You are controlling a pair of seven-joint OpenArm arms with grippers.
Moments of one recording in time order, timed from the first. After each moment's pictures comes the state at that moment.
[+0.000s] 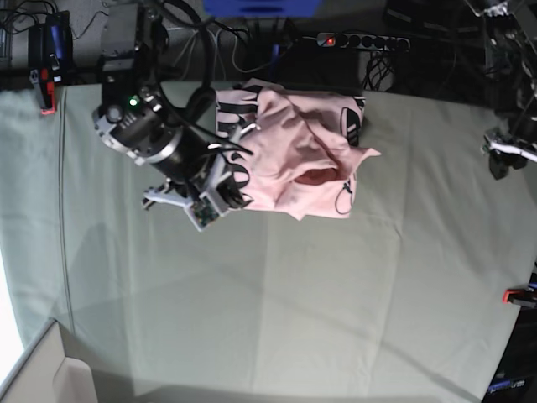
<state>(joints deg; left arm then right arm) 12.8 -10.4 -44.0 87.2 -24.8 -25.0 36.8 -14.6 -6.3 0.6 110.2 -1.8 37.5 -42.6</state>
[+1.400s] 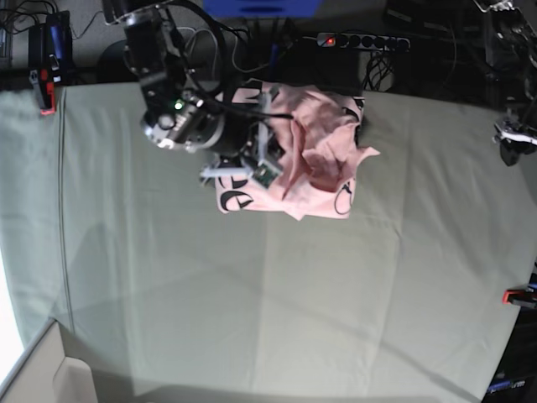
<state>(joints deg) 14.2 -11.1 -47.7 86.0 -25.1 -25.2 37.1 -10.9 -0.1 -15.4 94.6 -1.9 37.5 -42.9</state>
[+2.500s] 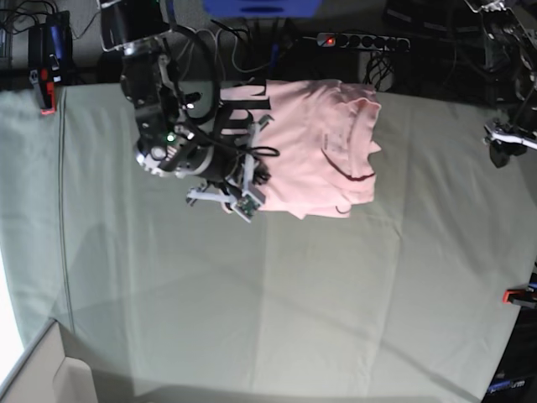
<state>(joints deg) 13.8 -9.1 -47.2 86.1 -25.3 -25.2 37.0 -4.0 -0.9 -8.5 85.7 -1.3 37.5 -41.3</state>
